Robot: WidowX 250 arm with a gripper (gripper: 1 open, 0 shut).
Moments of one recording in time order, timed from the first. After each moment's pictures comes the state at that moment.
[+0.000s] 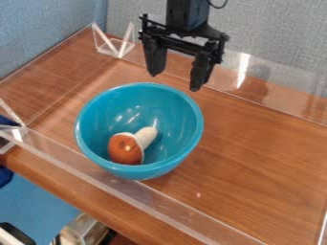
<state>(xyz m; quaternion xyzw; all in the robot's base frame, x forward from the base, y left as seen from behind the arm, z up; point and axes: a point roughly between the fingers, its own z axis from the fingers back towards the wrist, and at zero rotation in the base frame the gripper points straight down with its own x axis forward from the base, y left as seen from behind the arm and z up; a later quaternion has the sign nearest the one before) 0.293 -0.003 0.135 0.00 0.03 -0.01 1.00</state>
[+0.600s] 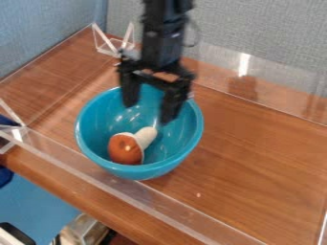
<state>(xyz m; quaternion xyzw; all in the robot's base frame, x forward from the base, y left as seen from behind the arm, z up) 0.257 0.025 0.096 -0.01 0.08 -0.02 1.00</state>
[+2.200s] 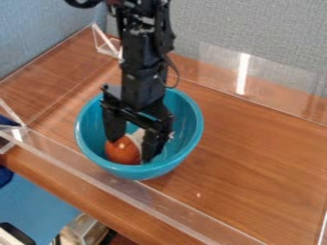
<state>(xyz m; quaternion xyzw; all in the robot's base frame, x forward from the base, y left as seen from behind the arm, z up) 0.232 0.022 0.066 0.00 0.07 -0.04 1.00</state>
